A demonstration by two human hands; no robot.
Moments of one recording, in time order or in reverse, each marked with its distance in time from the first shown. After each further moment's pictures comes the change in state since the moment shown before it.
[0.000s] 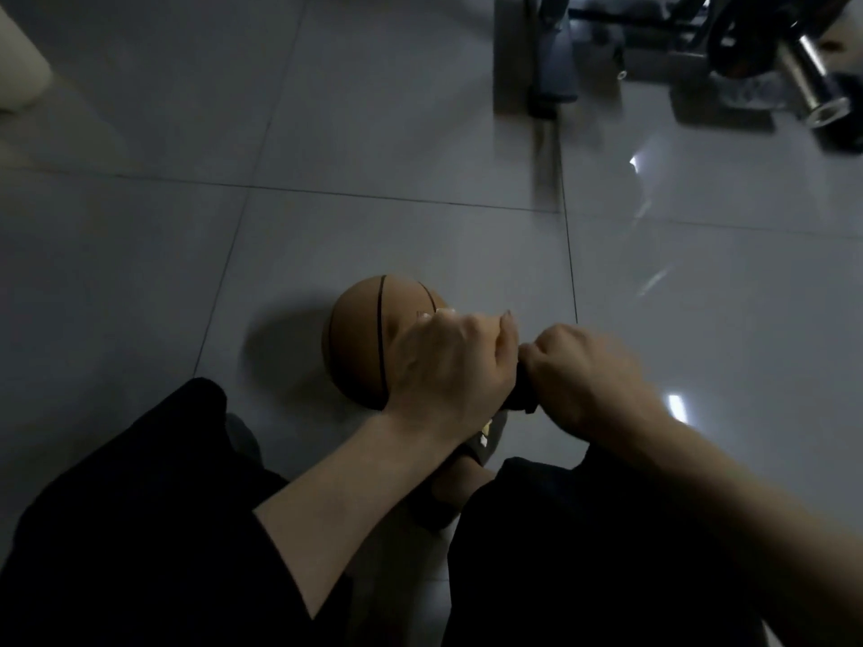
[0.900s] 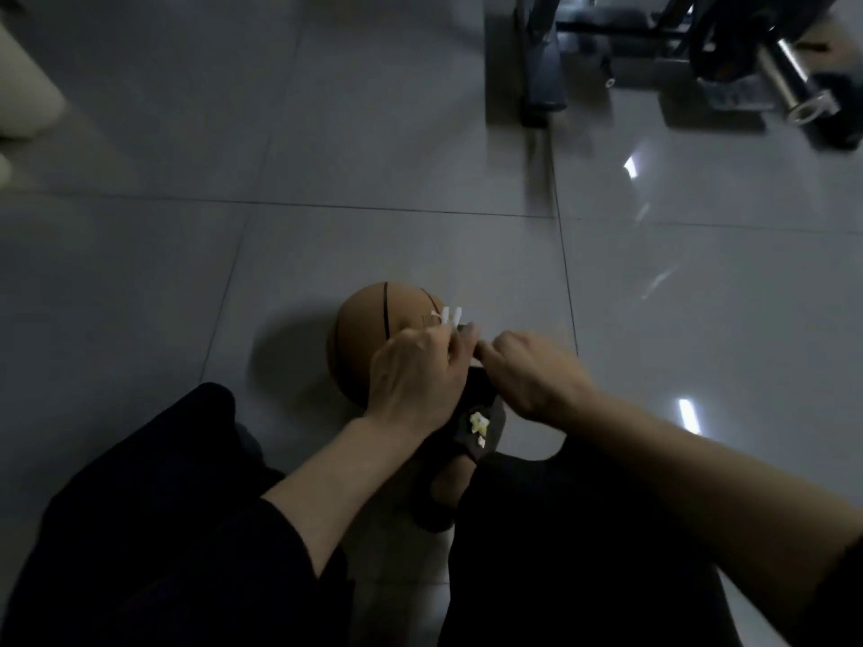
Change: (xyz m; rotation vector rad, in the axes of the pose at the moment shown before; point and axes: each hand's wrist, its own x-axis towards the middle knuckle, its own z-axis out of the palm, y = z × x) left_hand -0.012 -0.014 0.011 -0.028 -0.091 -0.148; right_hand 0.016 -0.001 0.027 0.059 0.001 -0.084
